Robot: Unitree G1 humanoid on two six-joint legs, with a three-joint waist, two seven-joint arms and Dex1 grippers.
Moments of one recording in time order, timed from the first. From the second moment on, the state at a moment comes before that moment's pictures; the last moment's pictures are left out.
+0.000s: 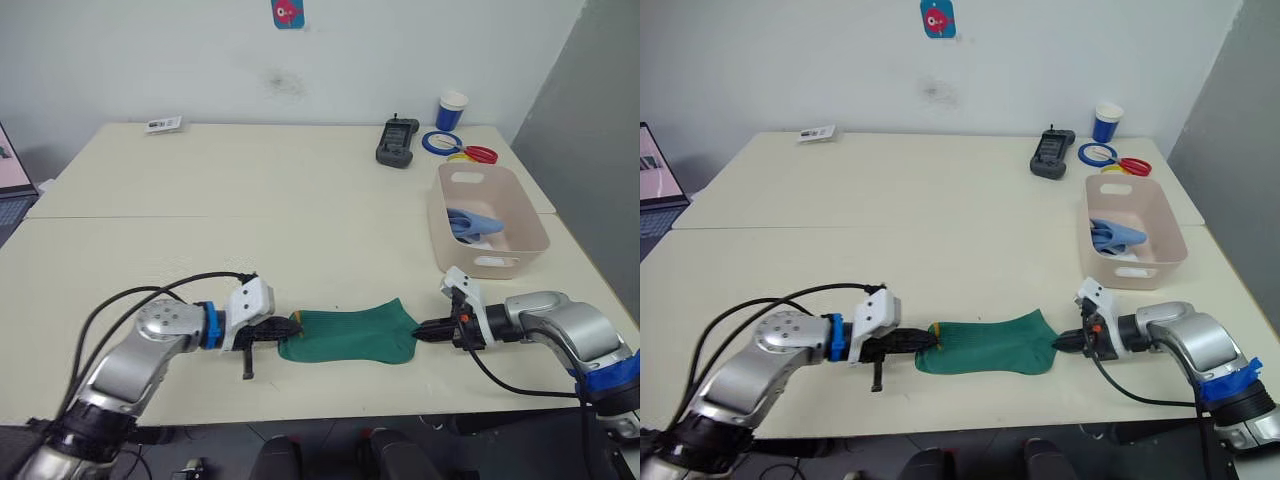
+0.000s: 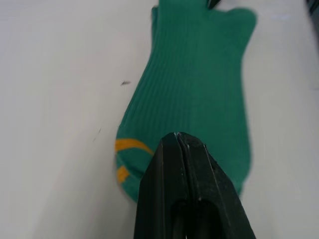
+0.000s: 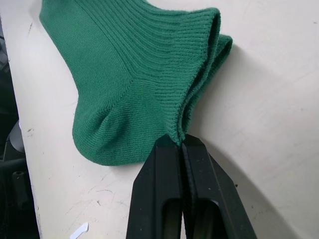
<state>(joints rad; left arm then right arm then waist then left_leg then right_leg) -0.22 0.78 -0.20 -0.13 -0.25 0.31 -1.09 -0.41 -0.78 0.24 -0.06 0.45 0.88 1.09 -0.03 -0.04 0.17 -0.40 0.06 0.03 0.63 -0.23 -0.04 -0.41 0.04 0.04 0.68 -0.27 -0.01</state>
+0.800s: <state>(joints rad) -0.27 0.77 -0.25 -0.07 -0.18 0.28 -1.12 -0.61 -0.48 0.12 -0.17 0.74 1.25 0.91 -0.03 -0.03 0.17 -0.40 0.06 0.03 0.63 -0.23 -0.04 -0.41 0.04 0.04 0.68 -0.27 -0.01</state>
